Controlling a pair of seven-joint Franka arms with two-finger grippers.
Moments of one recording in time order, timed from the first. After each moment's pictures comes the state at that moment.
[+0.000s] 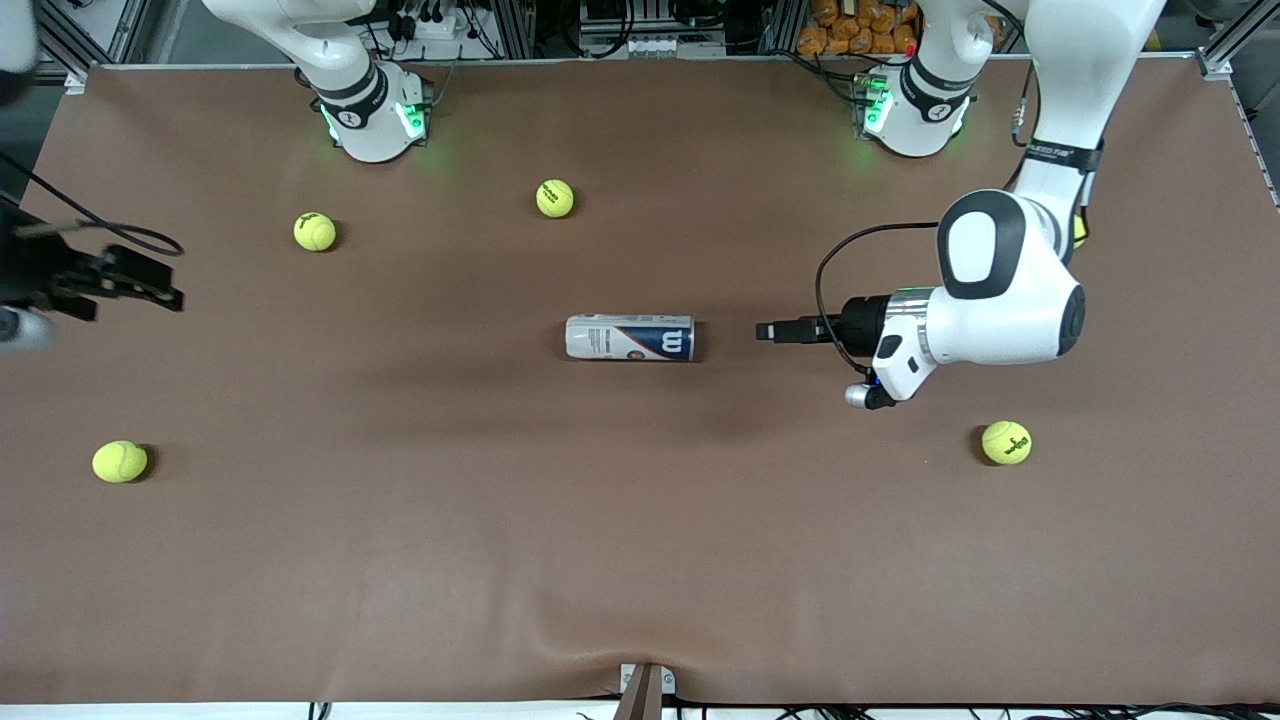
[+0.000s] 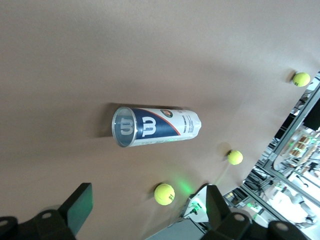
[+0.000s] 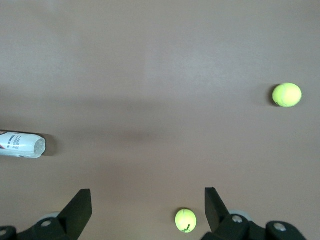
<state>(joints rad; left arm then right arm) -0.20 0.31 -0.12 -1.93 -0.92 2.00 -0.06 0.06 0.14 -0.09 -1.34 0.07 1.42 -0.09</state>
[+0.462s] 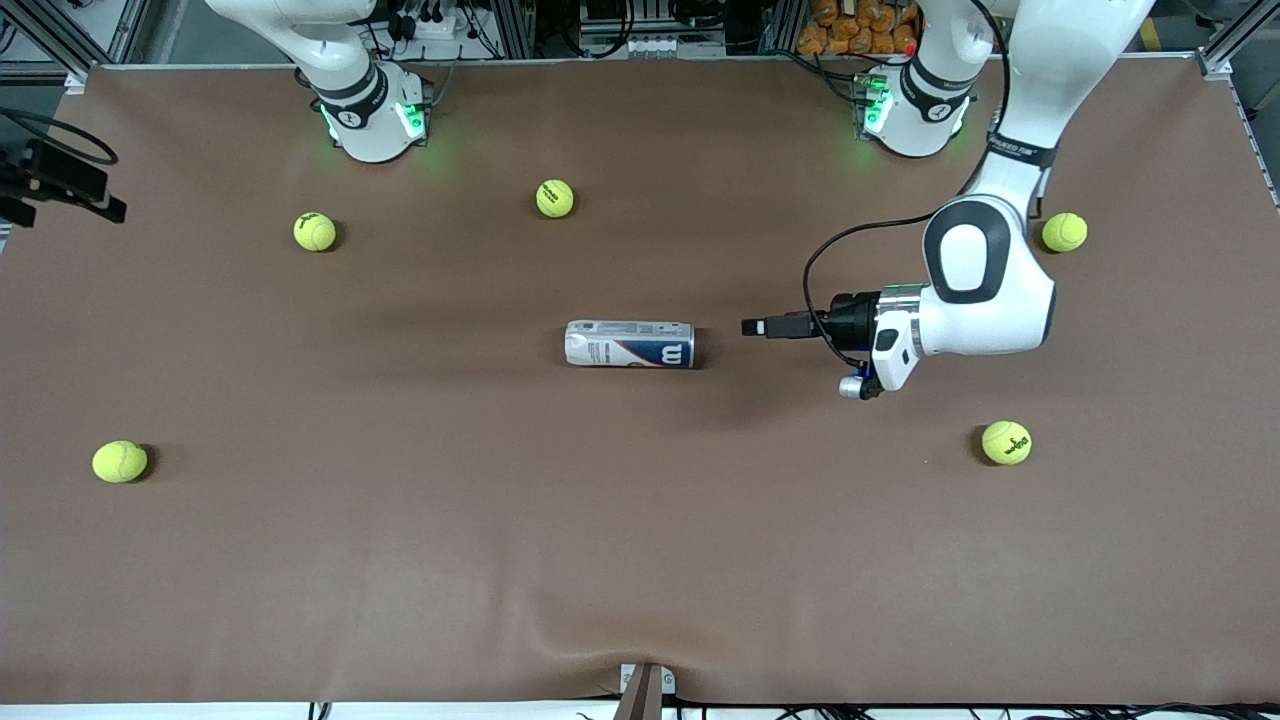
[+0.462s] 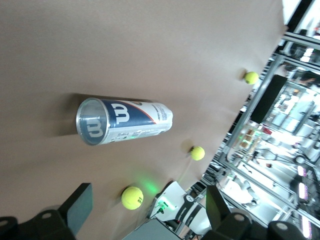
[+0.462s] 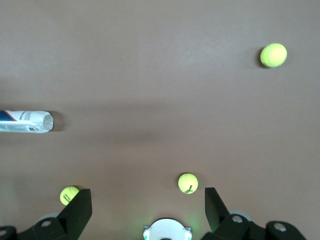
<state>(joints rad) -0.20 0.33 -0.12 -2.05 -1.23 2.04 0.21 -0.04 0.04 -0.02 -1.33 0.07 1.27 -0.01</state>
